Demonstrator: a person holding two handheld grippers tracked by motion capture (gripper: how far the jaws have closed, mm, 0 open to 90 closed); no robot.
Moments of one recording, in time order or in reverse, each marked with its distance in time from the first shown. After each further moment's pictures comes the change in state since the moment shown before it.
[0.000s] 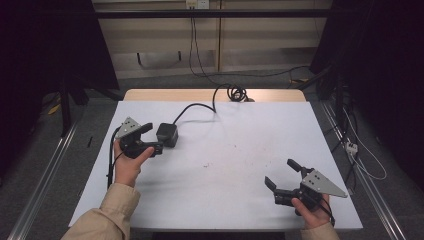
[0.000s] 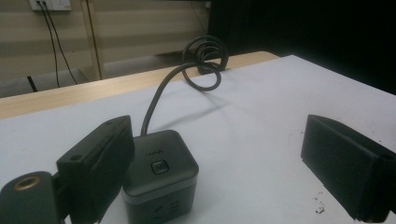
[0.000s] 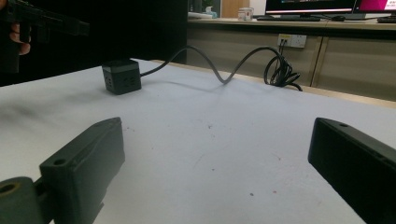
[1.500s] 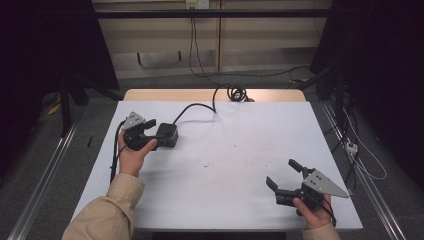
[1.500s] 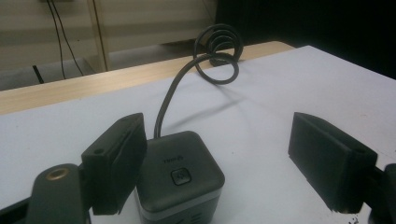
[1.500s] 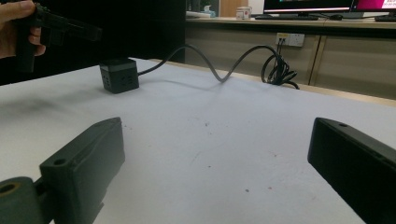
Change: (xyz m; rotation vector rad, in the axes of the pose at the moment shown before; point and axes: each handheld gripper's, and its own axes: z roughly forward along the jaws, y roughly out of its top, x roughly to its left) left arm 0.015 0.003 0.023 0.056 0.021 0.004; right arm -0.003 -0.001 -0.002 0.004 -0.004 0.005
